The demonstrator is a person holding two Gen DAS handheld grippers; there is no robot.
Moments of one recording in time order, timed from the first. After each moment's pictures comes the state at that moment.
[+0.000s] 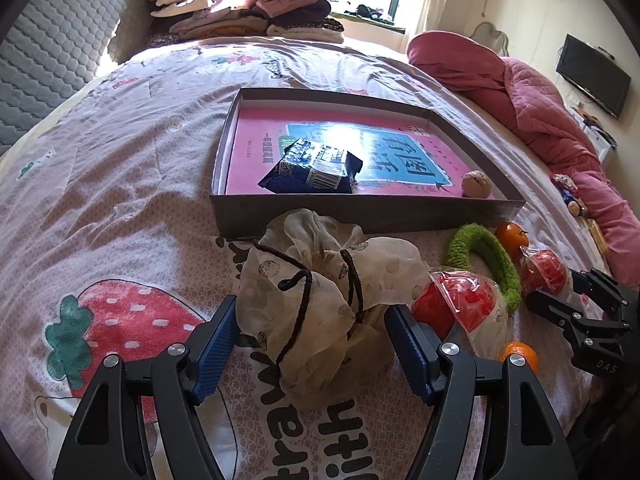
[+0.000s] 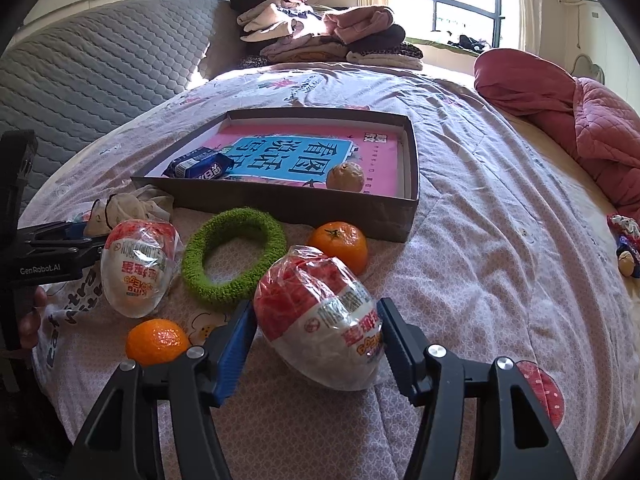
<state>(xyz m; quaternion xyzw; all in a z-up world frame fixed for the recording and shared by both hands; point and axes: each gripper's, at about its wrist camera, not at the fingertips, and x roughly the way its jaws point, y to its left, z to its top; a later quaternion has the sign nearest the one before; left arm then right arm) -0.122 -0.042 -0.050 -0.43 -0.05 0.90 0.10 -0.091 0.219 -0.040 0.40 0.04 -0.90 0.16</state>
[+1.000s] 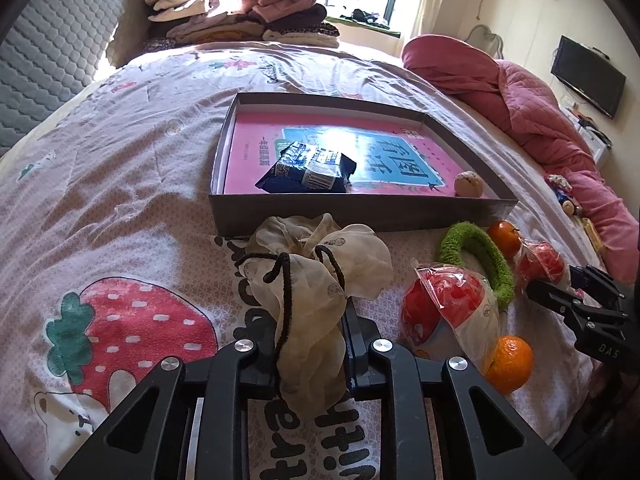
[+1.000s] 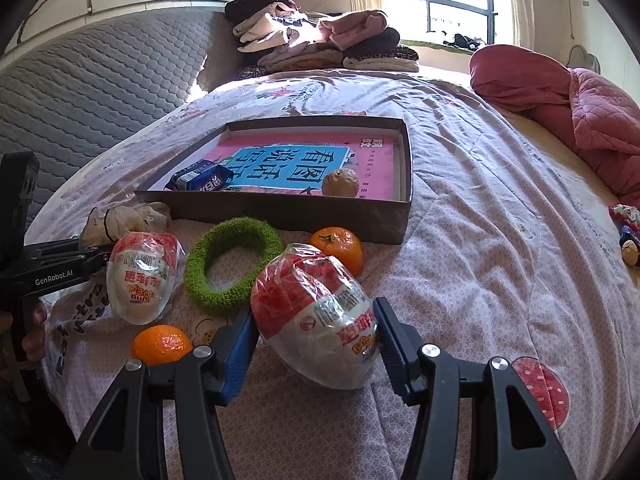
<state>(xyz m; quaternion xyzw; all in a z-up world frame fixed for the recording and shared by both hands) -0.112 -0.044 -0.047 -0.42 -0.05 0.90 0.10 -0.088 0.227 -0.035 0.39 0.02 -0.91 0.16</state>
